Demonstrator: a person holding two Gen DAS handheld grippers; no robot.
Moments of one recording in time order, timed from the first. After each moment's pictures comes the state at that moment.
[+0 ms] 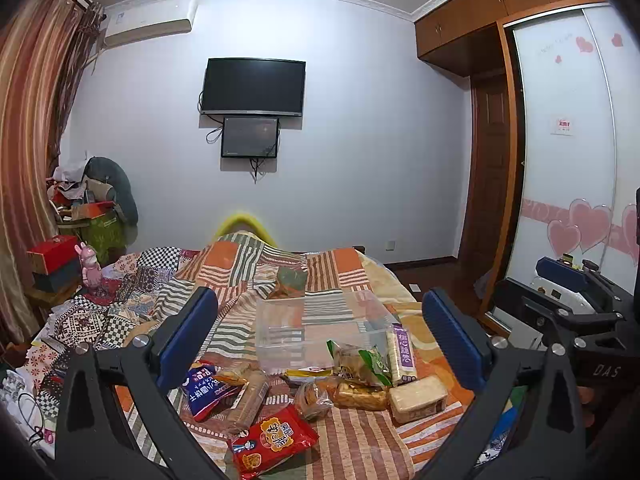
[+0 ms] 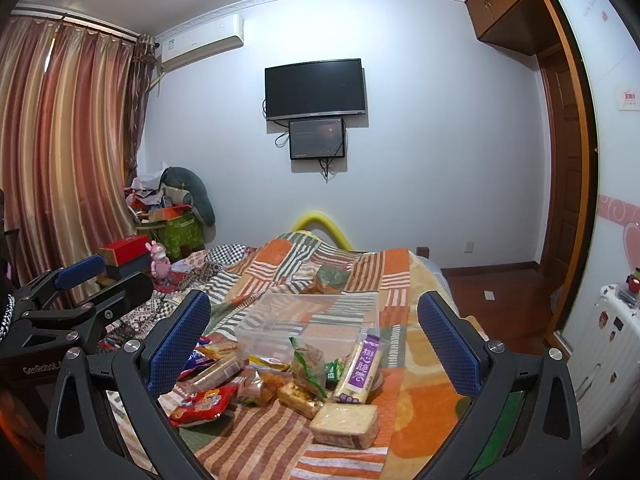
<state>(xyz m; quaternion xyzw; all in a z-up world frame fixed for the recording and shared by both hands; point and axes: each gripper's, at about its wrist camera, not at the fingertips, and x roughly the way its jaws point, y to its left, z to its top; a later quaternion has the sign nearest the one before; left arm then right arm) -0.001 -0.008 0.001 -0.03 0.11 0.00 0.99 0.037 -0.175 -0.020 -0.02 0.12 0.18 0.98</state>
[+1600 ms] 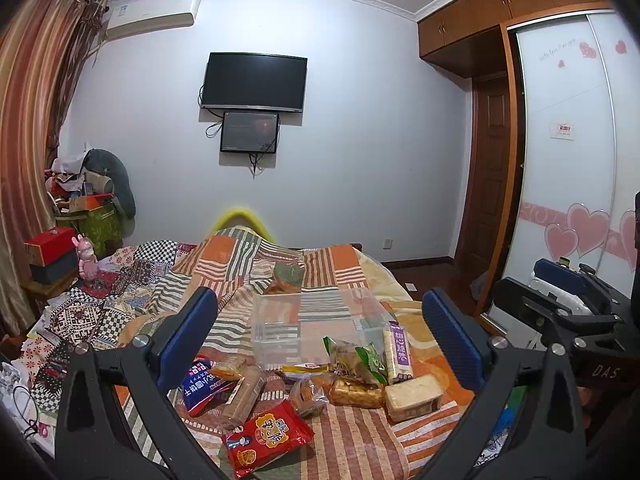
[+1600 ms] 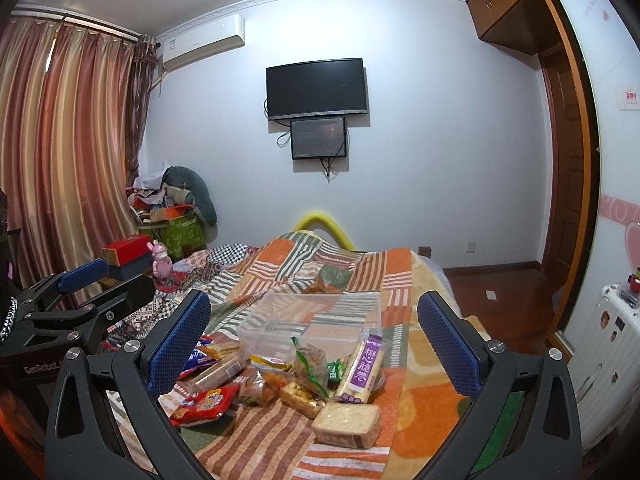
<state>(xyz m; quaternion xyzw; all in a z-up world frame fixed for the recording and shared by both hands) 0.002 -0.004 -0.005 -0.04 0.11 0.00 0.99 0.033 -0.171 -0.013 -0.02 0.12 0.18 0.98</state>
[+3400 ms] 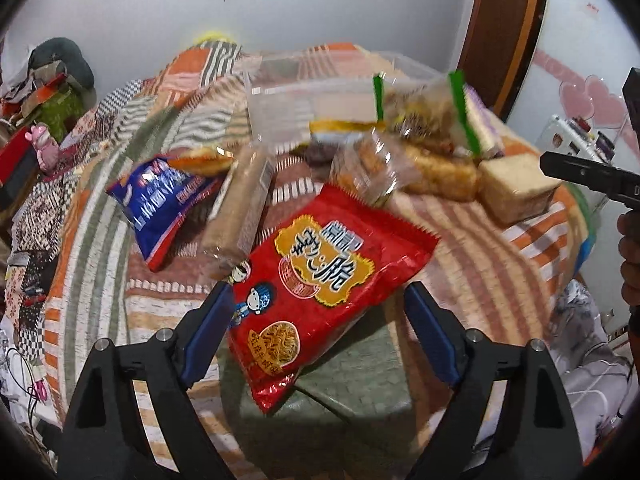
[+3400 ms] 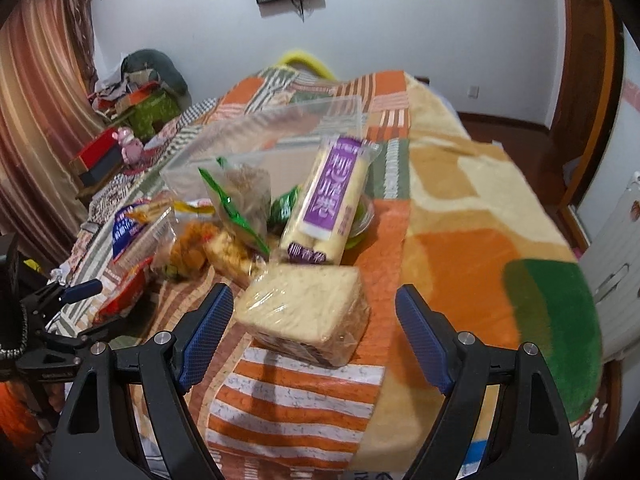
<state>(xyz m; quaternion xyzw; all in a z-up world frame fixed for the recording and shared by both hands) 0.092 0.046 -0.207 -0.01 0.44 -0.06 0.90 0.129 -0.197 -0.145 -0.01 0.42 0.17 0.89</state>
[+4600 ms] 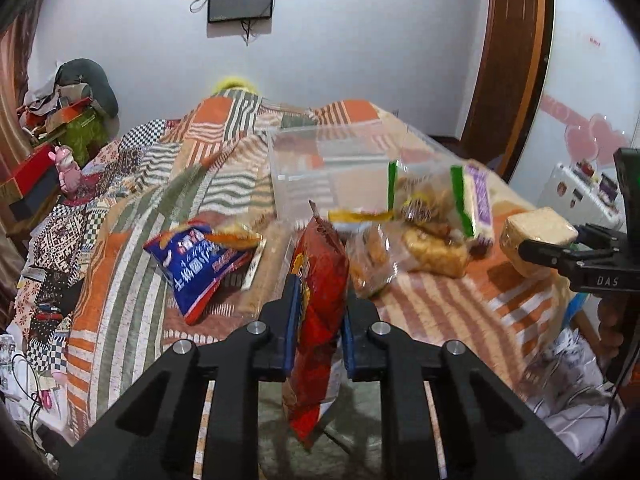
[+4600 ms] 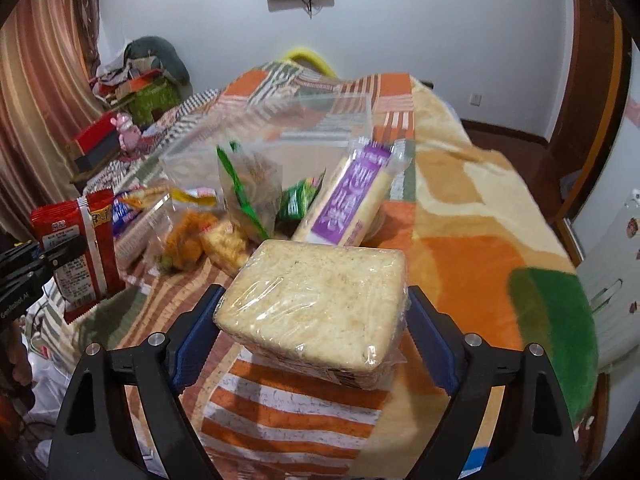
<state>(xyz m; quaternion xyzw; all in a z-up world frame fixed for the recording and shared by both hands) 0.084 0.057 -0.141 -0.03 0.35 -0.03 0.94 0.127 -0.190 -0.129 -0.04 0.39 0.16 0.91</state>
